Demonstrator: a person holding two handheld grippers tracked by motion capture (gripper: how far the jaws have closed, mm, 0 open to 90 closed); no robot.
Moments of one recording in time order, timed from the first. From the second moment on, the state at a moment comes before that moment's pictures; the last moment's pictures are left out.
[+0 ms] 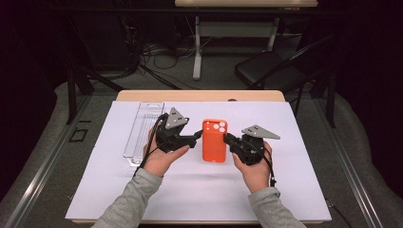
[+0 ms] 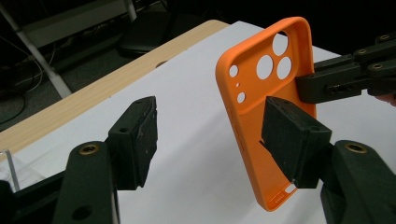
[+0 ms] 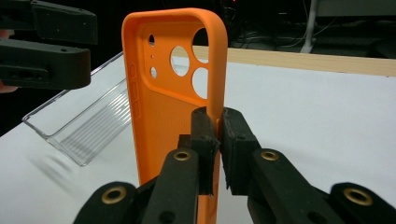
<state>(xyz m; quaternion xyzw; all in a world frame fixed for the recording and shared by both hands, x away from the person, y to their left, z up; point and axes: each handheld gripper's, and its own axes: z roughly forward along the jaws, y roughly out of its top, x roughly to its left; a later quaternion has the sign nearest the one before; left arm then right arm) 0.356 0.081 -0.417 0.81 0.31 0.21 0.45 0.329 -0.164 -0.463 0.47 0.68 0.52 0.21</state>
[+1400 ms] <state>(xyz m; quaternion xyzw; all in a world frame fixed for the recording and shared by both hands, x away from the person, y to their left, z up) 0.358 0.063 -0.414 0.83 0.28 0.25 0.40 0.319 -0.152 -0.461 0.46 0.70 0.50 0.24</state>
